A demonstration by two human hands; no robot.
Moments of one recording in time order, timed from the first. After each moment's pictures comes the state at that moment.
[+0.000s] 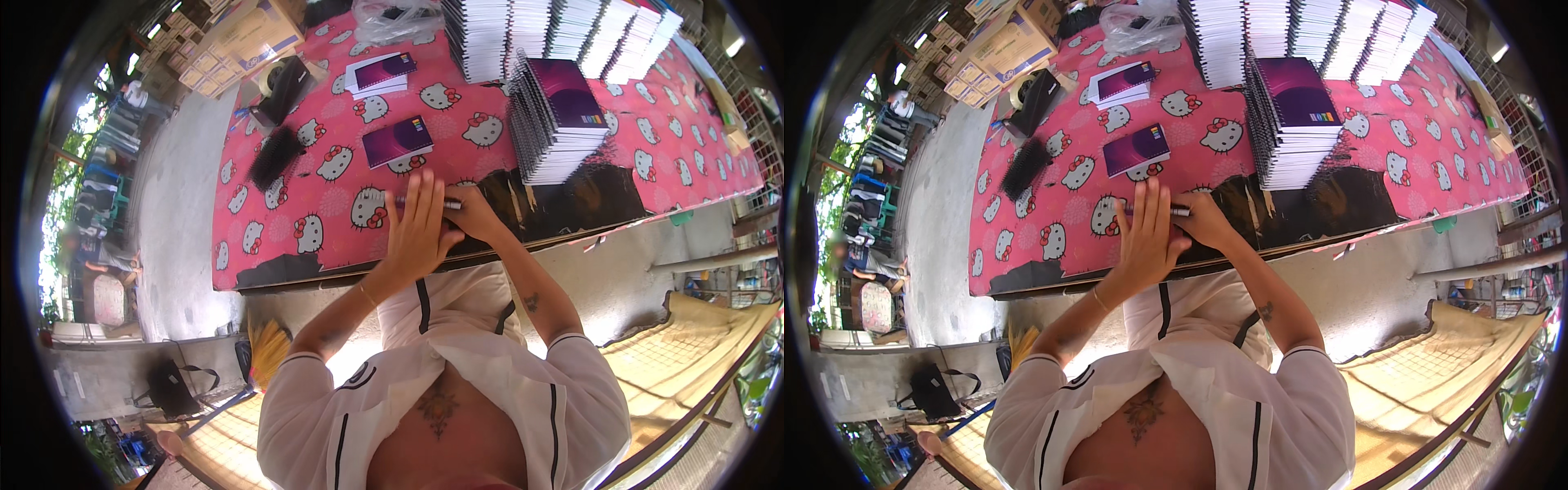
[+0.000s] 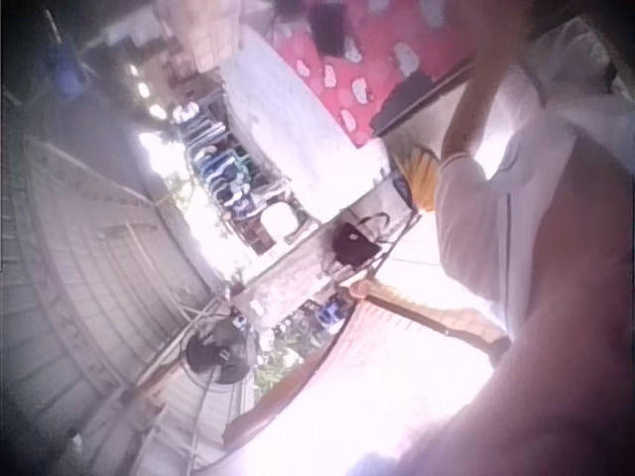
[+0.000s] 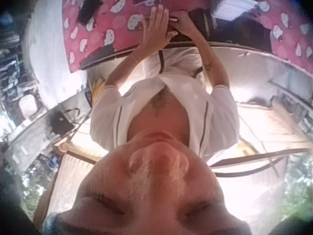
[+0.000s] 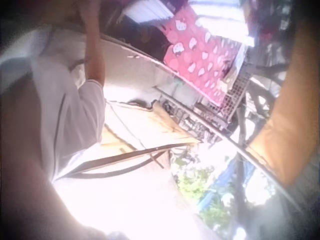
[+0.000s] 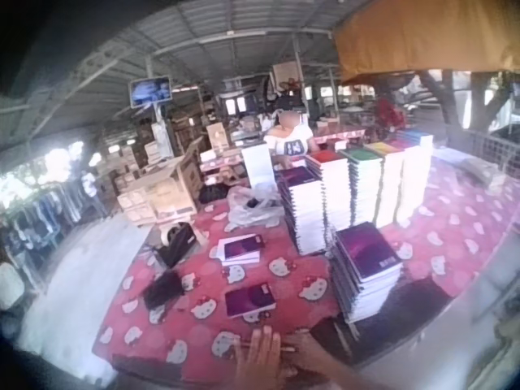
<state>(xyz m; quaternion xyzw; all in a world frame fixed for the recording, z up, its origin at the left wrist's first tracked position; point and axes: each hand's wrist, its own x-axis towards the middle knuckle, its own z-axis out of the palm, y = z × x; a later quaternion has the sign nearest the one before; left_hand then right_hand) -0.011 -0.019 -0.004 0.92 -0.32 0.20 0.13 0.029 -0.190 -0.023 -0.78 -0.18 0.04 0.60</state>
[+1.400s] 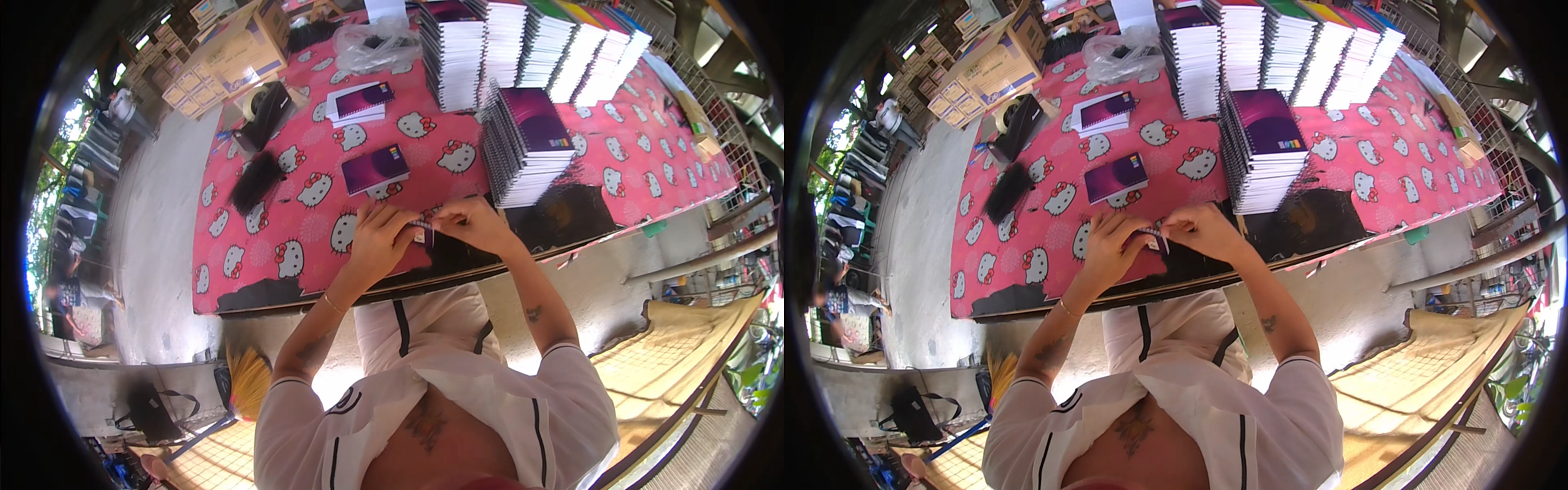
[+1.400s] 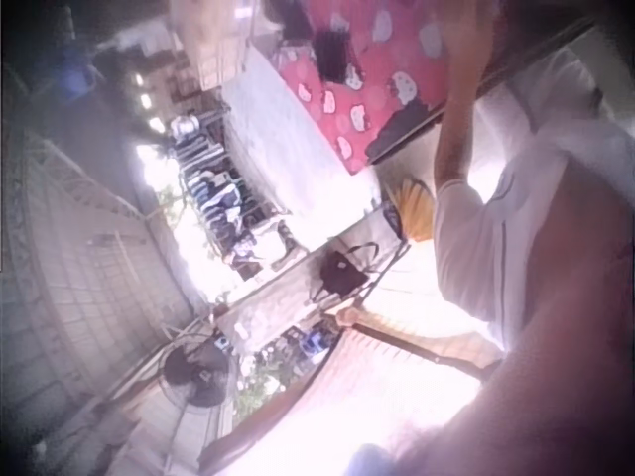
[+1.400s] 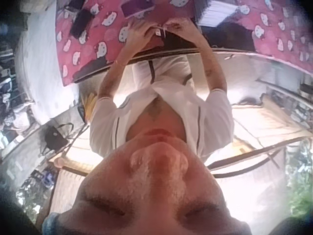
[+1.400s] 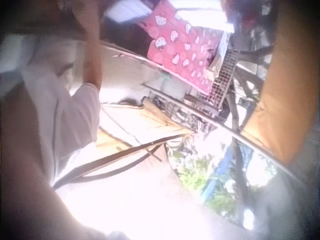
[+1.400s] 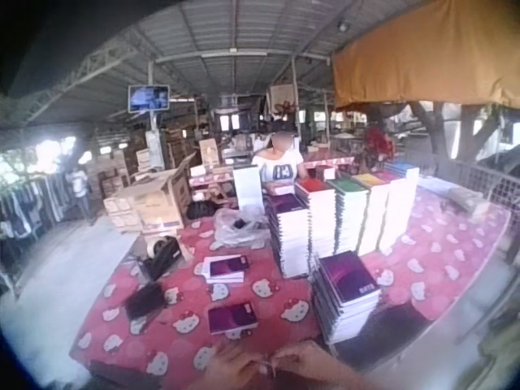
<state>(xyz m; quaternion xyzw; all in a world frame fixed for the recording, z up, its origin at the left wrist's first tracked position) 0.026 -0.001 0.028 0.86 -0.36 0.21 0.30 0.023 -0.236 0.023 -0.78 -0.24 0.00 0.58</state>
